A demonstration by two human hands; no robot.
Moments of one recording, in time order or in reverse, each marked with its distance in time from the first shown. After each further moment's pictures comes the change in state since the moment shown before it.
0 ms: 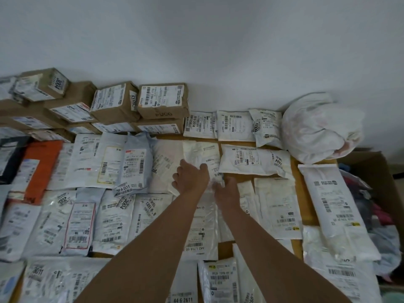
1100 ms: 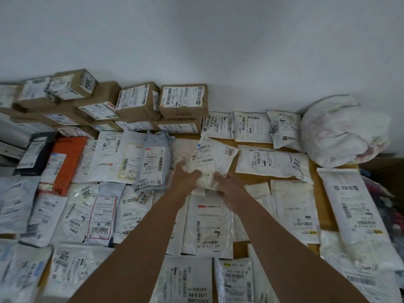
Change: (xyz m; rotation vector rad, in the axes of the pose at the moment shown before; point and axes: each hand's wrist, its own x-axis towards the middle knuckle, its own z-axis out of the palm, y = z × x) left_hand 0.016 -0.053 -0.064 -0.576 -0.240 -0.009; right_hand -0.010 -0.036 0.021 0.477 -0.426 0.155
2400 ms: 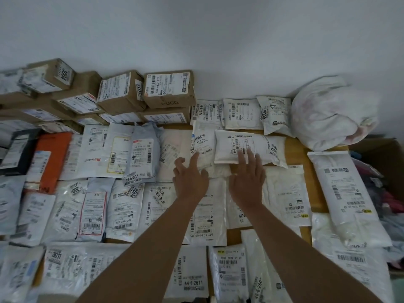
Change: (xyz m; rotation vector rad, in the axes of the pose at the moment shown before) left_hand -0.011 -0.032 0.048 0.797 0.150 0.354; right_hand -0.009 0.028 -0.075 -1.352 0.616 -0.774
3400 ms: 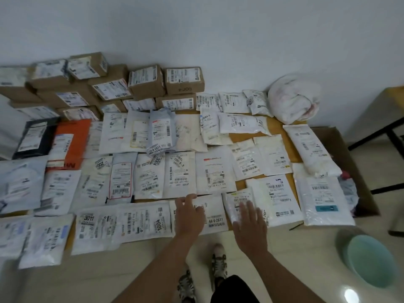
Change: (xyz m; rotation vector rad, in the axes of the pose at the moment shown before) left_hand -0.196 -0.168 -0.013 -0.298 -0.153 0.009; right_hand -0.298 -0.021 0.009 -0.171 -0.139 0.176
